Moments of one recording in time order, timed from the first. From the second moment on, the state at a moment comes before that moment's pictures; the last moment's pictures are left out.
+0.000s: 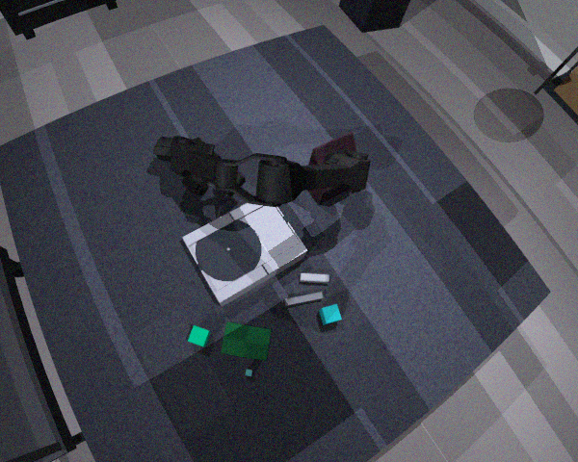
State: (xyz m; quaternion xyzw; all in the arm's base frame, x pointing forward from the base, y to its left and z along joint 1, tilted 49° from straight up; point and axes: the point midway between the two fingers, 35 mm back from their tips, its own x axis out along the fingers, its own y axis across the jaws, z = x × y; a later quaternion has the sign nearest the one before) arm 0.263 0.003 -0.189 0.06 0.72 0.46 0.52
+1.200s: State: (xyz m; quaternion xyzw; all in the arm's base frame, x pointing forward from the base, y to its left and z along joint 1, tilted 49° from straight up) arm 0.265 -0.027 -0.163 0.06 0.72 0.46 0.52
